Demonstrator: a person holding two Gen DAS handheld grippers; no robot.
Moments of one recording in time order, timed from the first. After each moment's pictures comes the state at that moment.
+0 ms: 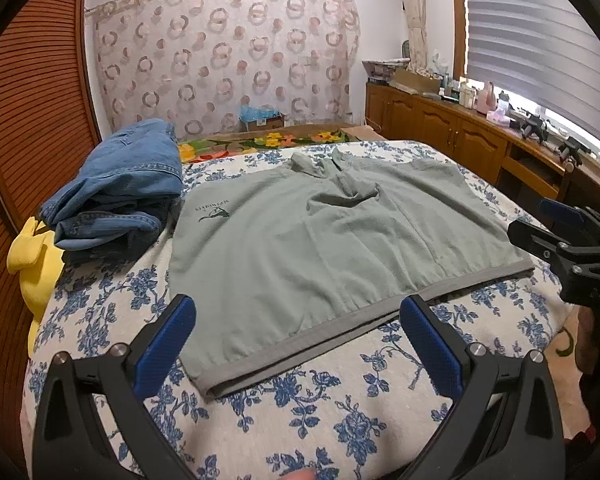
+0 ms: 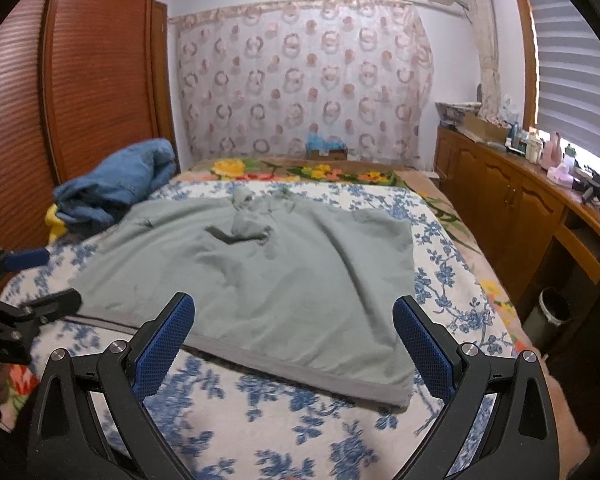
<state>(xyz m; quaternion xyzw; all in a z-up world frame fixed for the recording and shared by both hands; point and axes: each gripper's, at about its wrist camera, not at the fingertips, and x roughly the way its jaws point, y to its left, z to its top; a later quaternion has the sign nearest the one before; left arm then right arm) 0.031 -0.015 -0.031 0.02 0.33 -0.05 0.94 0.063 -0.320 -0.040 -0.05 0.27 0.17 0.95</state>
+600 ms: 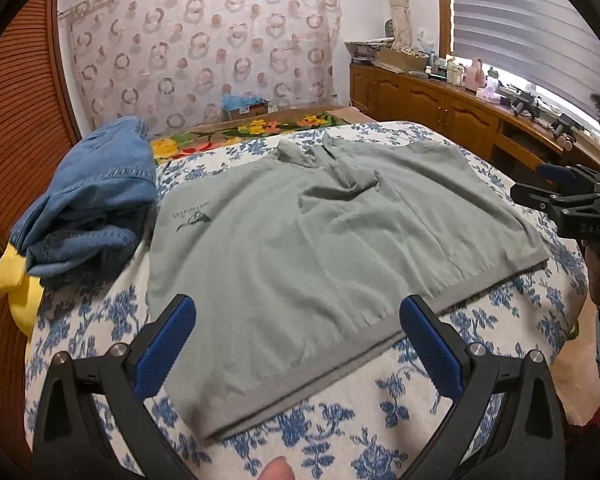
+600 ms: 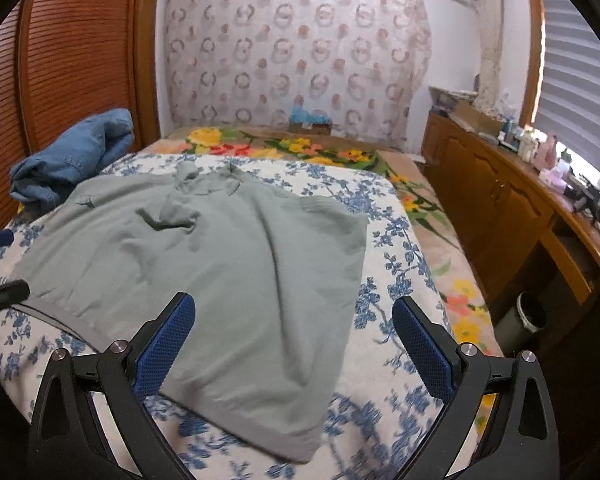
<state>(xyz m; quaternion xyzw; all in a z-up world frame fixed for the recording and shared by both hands) 0.068 -0.015 -0.040 0.04 0.36 -0.07 0.93 0.129 -0.361 -0.045 -0.10 0.32 0.14 0.93</state>
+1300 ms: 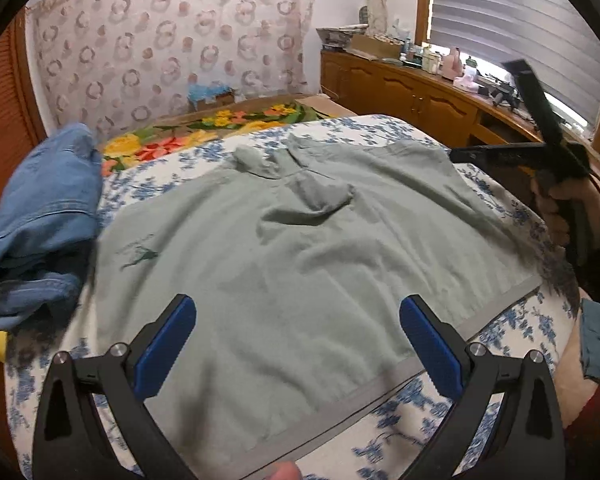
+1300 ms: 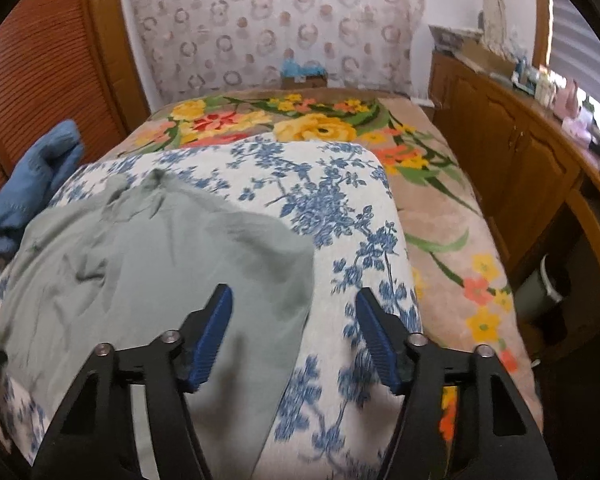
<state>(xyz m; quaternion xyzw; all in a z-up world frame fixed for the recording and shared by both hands) 0.120 -0.036 -0.040 0.04 0.38 -0.13 0.91 0.262 -0.402 -0.055 -0.03 0.42 0.15 0.90</state>
